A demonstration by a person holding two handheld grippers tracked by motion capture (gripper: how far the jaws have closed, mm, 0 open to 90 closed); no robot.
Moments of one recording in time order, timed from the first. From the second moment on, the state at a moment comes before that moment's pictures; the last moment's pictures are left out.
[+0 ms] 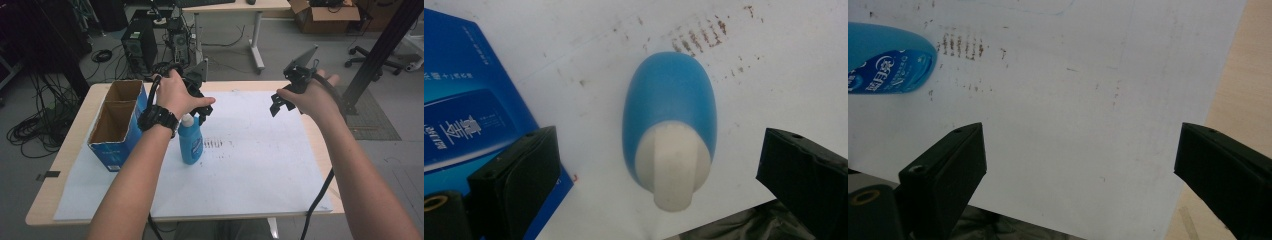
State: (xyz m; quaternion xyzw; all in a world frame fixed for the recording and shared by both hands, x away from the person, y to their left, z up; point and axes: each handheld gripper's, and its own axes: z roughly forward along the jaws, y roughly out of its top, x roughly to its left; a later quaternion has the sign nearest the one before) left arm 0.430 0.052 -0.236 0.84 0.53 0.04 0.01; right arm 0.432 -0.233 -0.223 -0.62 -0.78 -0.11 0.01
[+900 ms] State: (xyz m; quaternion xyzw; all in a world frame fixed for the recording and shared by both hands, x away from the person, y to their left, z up) left arm 0.430 0.048 -0.277 0.84 0.54 0.03 -0.01; right arm 0.433 -0.237 -0.244 -0.62 -0.78 -0.11 0.02
